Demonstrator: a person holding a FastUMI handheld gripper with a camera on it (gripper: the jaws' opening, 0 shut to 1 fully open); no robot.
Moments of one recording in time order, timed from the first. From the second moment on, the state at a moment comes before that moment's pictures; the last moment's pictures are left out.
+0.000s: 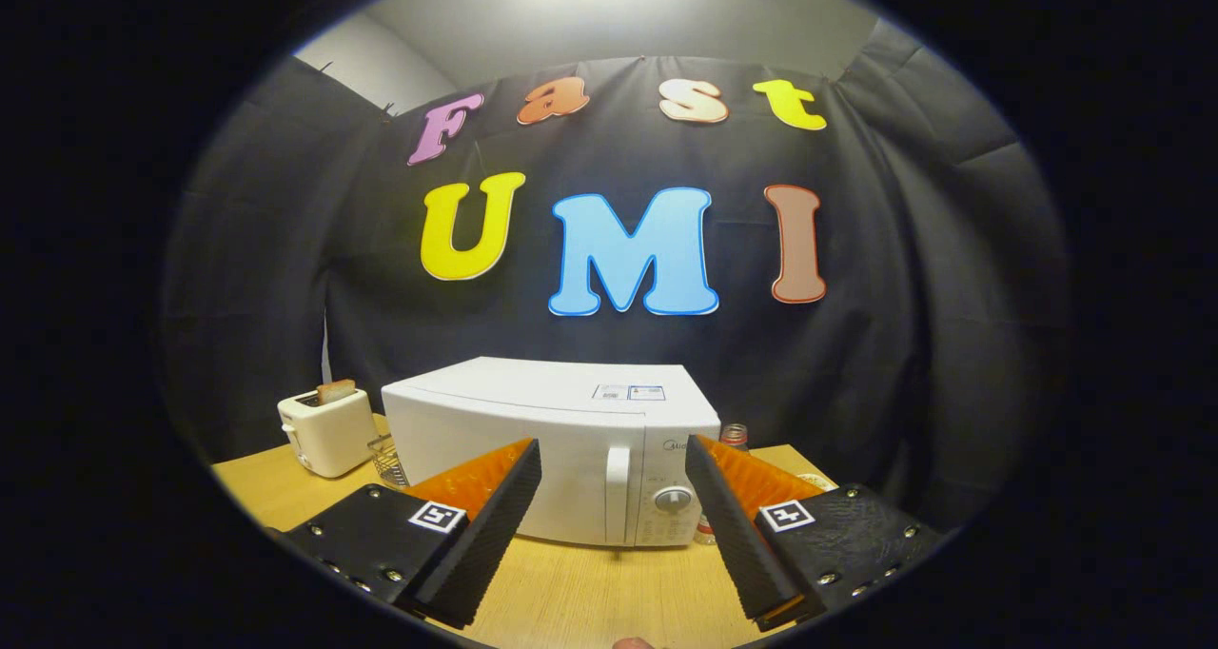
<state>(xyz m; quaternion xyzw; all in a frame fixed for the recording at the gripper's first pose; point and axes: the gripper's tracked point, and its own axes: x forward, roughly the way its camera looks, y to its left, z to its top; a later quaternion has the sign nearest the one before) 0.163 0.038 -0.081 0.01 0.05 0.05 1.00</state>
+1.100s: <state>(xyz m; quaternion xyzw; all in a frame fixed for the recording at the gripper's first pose) 0.264 0.048 -0.205 0.00 0.18 0.03 0.98</state>
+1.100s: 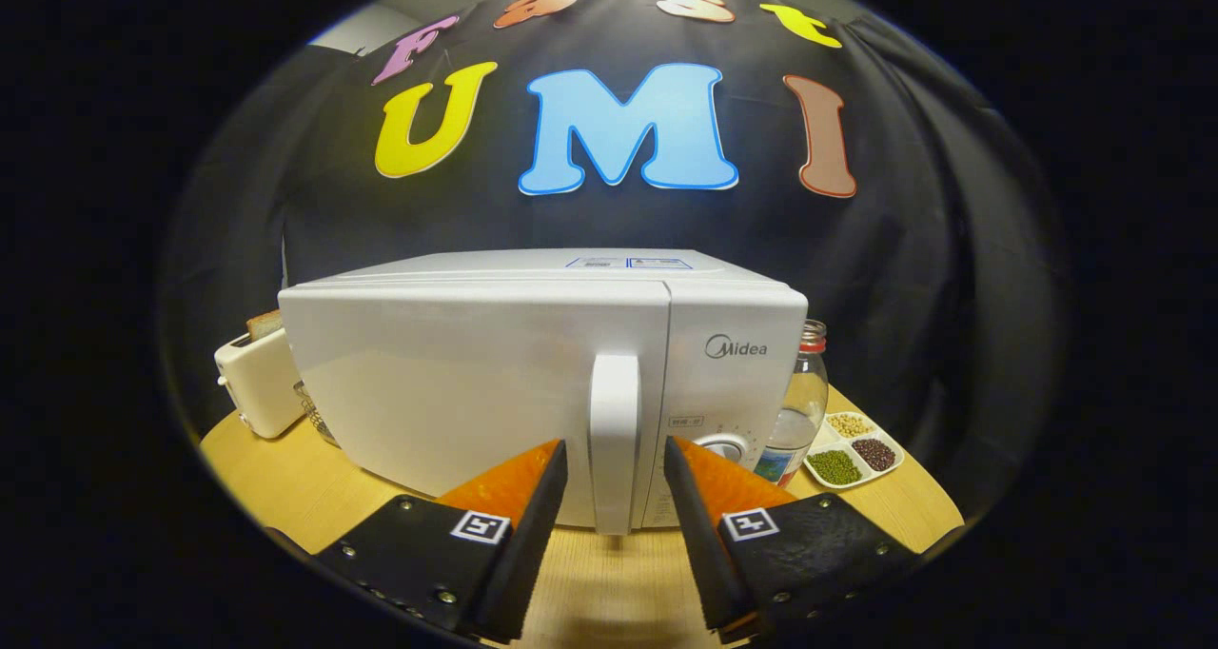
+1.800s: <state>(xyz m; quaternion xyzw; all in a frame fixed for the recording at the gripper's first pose) 0.274 0.049 -0.204 0.01 0.20 0.01 0.98</state>
